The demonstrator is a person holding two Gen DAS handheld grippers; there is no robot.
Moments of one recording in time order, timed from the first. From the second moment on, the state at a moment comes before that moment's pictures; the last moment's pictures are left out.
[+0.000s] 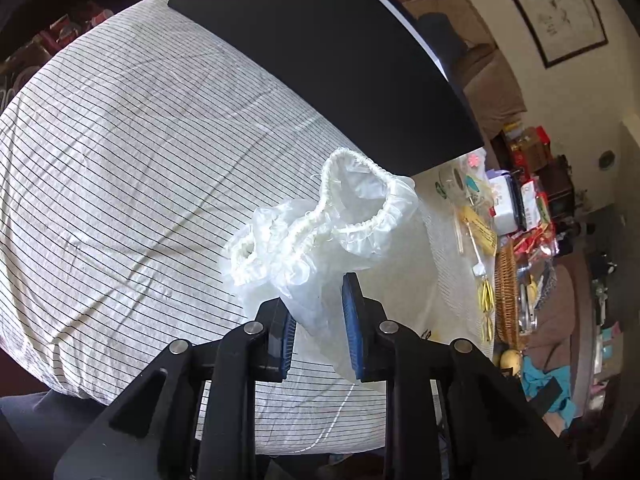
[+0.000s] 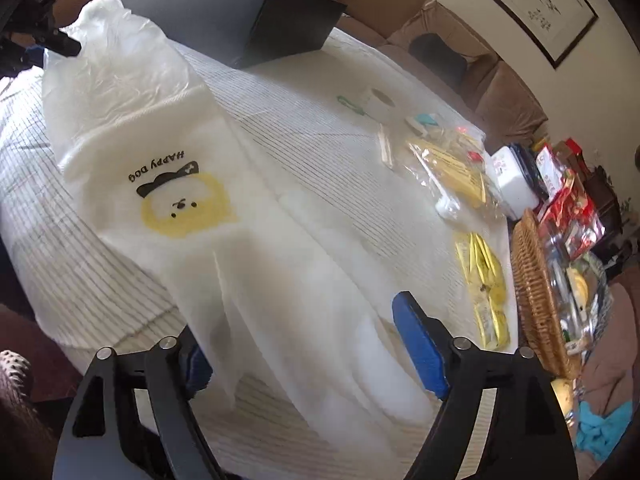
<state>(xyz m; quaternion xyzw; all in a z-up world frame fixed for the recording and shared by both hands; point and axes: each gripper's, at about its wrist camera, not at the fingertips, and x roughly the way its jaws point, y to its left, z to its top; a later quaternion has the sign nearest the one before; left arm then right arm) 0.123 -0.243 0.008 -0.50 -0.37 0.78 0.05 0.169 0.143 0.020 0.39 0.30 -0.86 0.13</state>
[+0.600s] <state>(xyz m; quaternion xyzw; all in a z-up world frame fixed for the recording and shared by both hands) 0.125 -0.249 -0.020 -0.48 -0.44 0.76 0.06 0.158 0.139 0.069 0.35 0.38 -0.85 0.13</state>
